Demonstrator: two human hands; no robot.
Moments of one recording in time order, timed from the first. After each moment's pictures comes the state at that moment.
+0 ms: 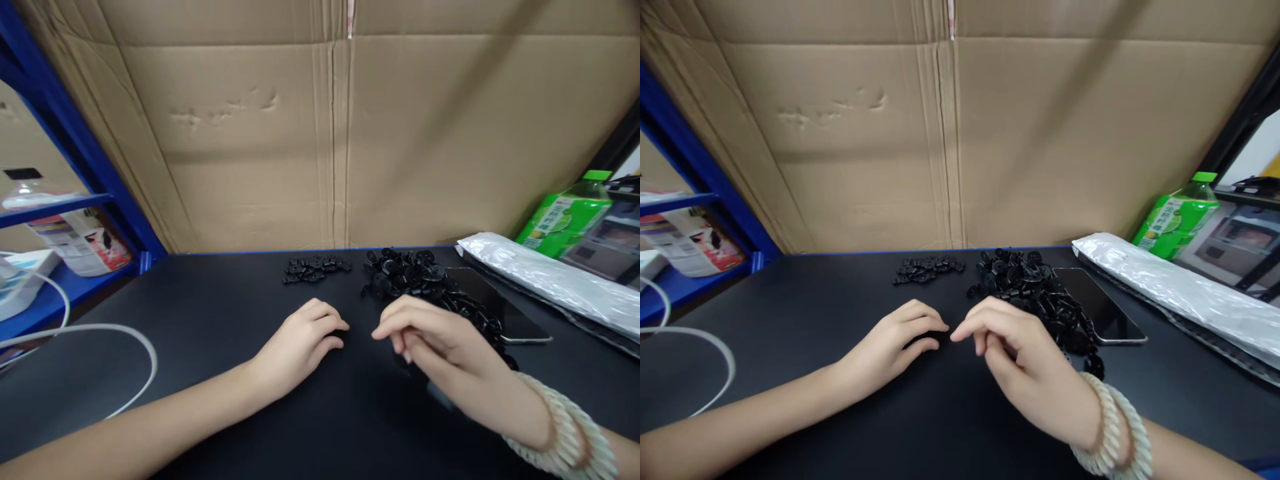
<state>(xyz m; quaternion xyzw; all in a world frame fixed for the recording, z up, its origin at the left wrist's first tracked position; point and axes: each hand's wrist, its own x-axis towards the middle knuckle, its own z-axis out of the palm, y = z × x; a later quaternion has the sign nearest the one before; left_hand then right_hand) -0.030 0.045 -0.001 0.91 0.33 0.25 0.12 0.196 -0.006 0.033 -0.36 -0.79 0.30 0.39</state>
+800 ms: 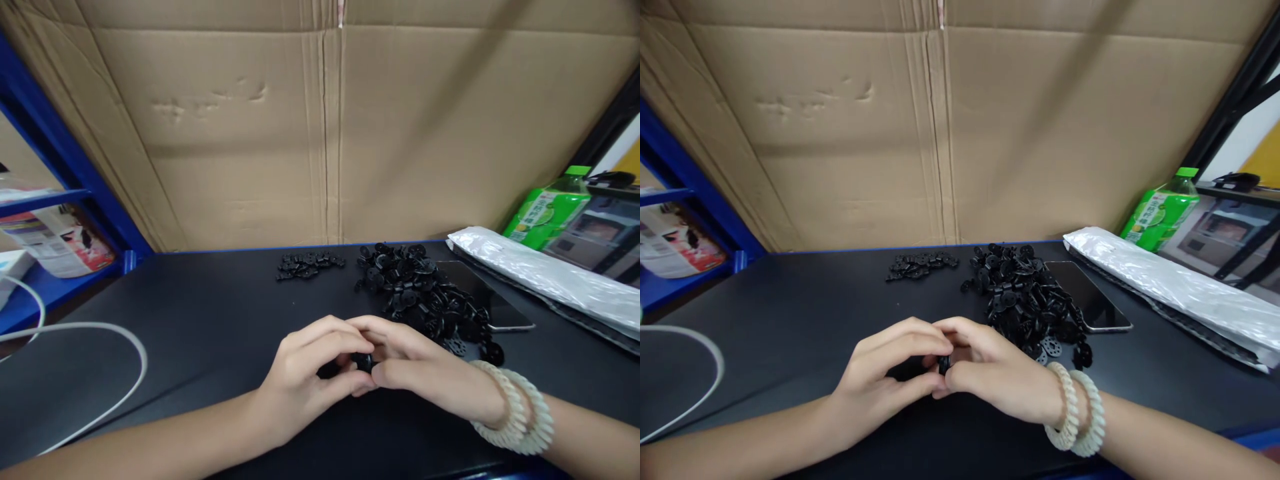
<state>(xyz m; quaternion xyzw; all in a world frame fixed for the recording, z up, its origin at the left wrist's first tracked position) -0.008 0.011 0.002 0.84 0.17 0.46 0.24 0.173 -0.004 0.026 -0.29 -0.60 0.68 0.31</state>
